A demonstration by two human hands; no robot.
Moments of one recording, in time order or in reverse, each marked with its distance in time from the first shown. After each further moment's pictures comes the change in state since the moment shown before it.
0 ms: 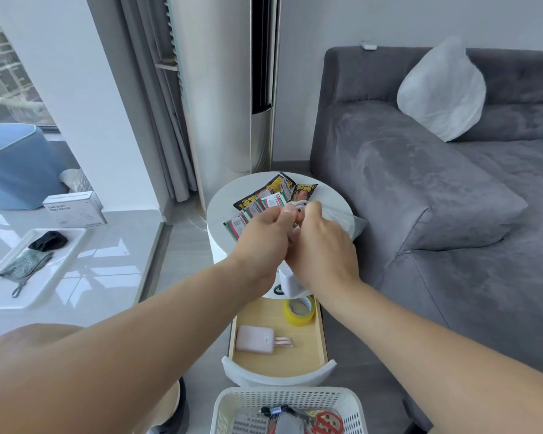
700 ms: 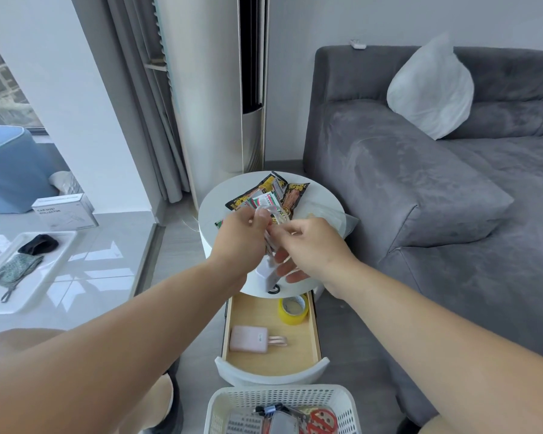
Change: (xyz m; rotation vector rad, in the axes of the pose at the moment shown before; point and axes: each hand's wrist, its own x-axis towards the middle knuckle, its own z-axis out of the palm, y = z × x) left_hand 0.015 -0.011 -0.016 0.281 0.180 0.034; right_hand 0.004 0.014 -0.017 0.689 -0.436 0.242
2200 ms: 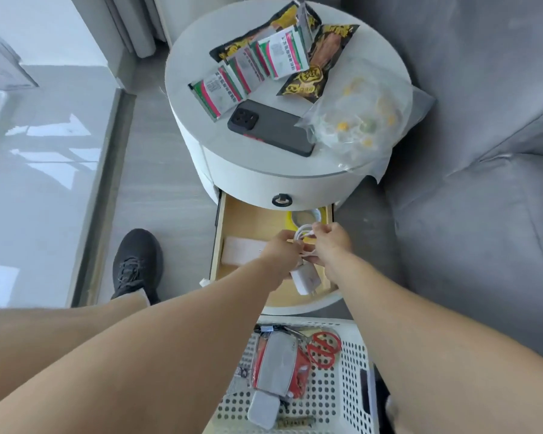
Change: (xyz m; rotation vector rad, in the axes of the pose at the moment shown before) left_hand 0.070 -0.309 0.137 -0.076 -0.272 -0.768; right_hand 0.147 0.346 0.084 0.247 0.281 0.739
